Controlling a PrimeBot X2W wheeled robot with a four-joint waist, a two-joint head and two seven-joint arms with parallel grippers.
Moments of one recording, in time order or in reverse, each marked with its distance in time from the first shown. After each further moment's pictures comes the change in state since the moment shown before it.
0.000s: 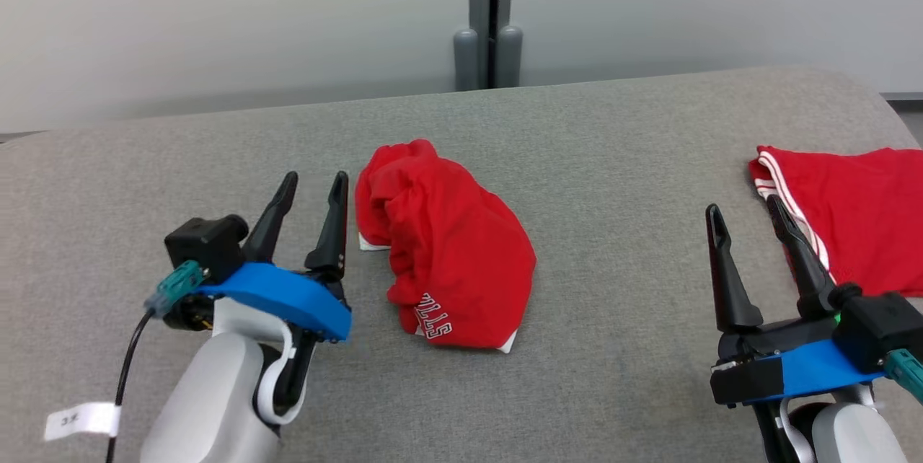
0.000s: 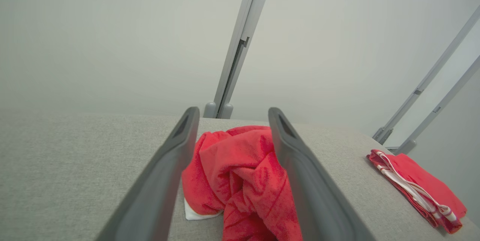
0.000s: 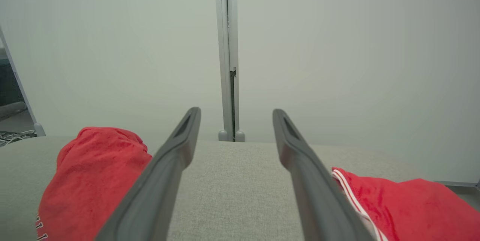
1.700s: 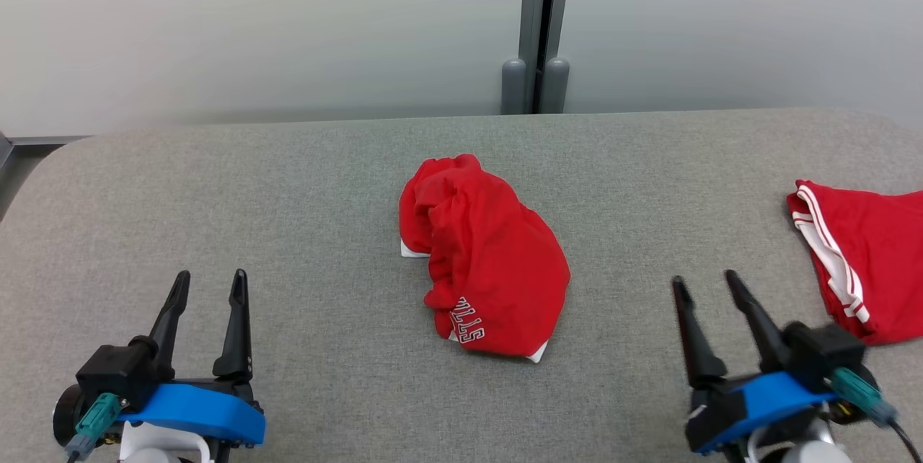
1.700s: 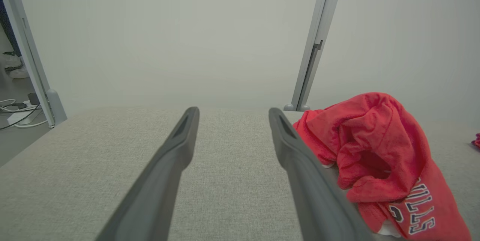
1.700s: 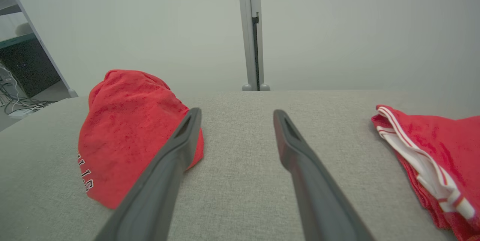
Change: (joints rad) left arm 0.311 0.162 0.103 -0.176 0.114 0.079 -0.123; right arm 0.066 0.008 0.029 0.147 0.058 0.000 0.053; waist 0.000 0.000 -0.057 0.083
